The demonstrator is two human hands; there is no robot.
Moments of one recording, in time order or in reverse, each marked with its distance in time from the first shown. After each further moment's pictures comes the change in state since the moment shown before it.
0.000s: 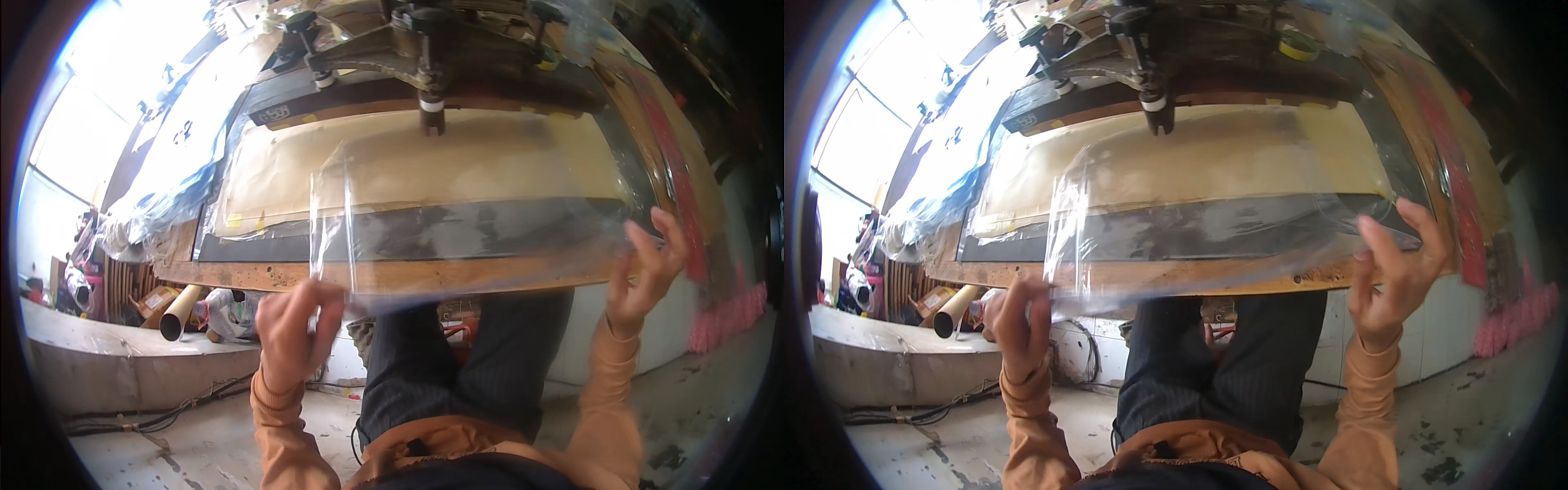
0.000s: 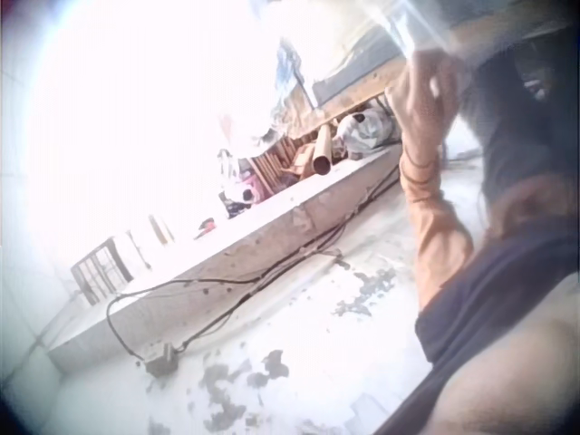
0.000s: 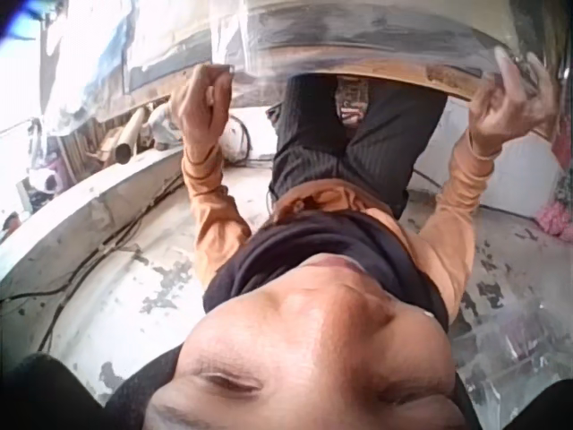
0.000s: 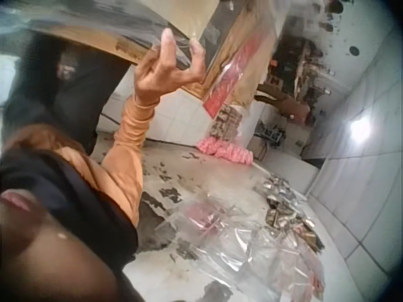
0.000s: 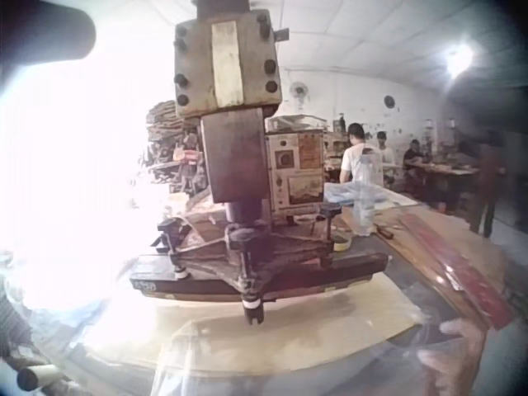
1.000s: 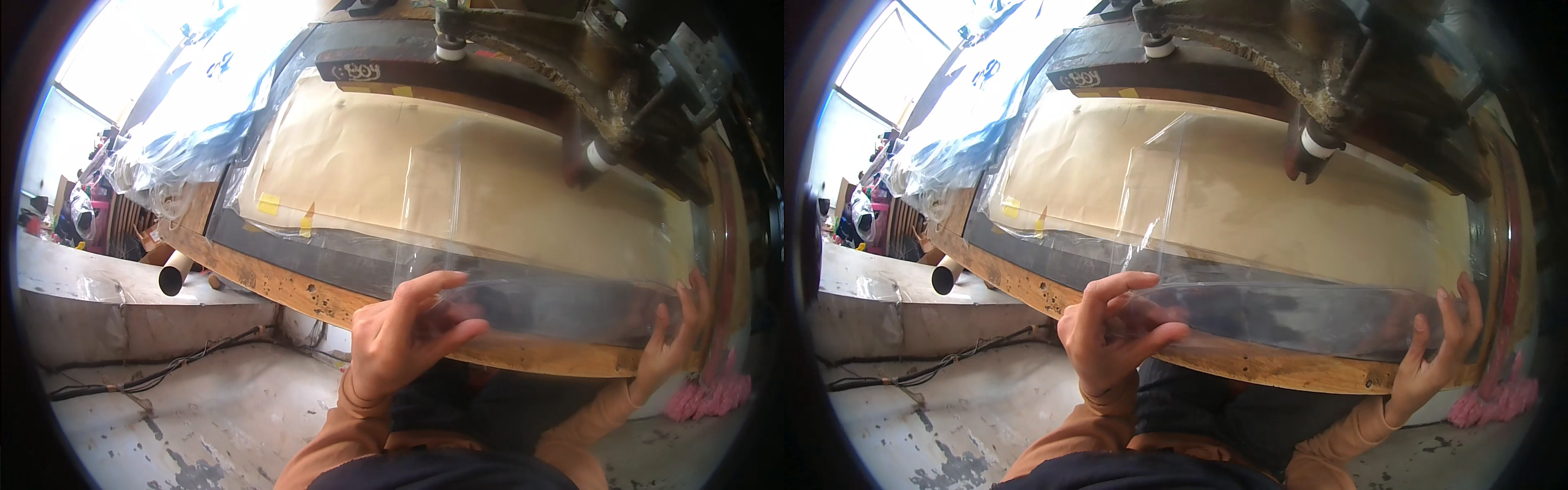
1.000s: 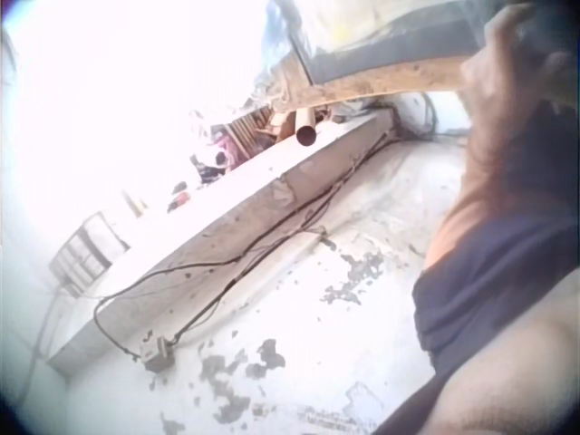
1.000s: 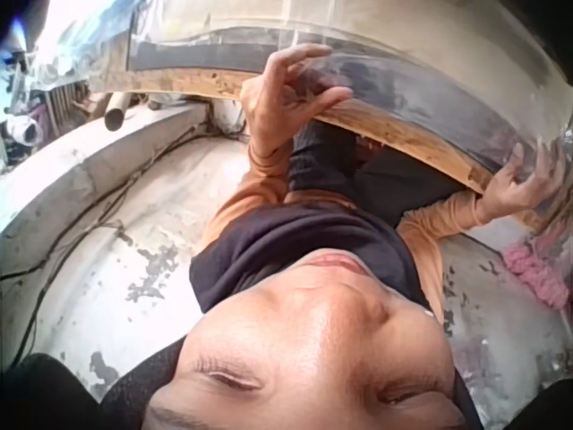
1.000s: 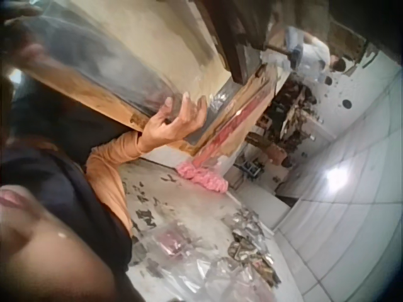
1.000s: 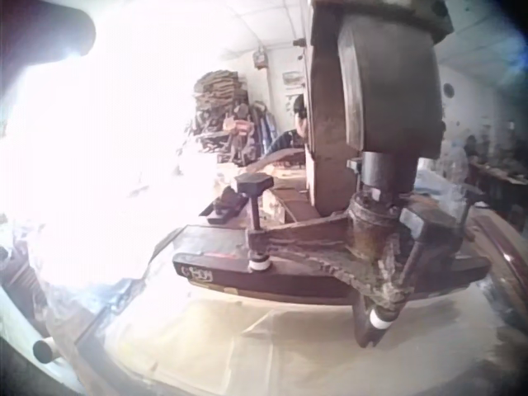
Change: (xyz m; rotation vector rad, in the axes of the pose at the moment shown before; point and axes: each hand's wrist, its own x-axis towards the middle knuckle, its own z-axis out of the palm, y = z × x) left_hand 0.002 -0.025 0.061 -0.192 0.249 -0.412; right_hand 0.003 0.013 0.049 -0.023 -0.301 0.146
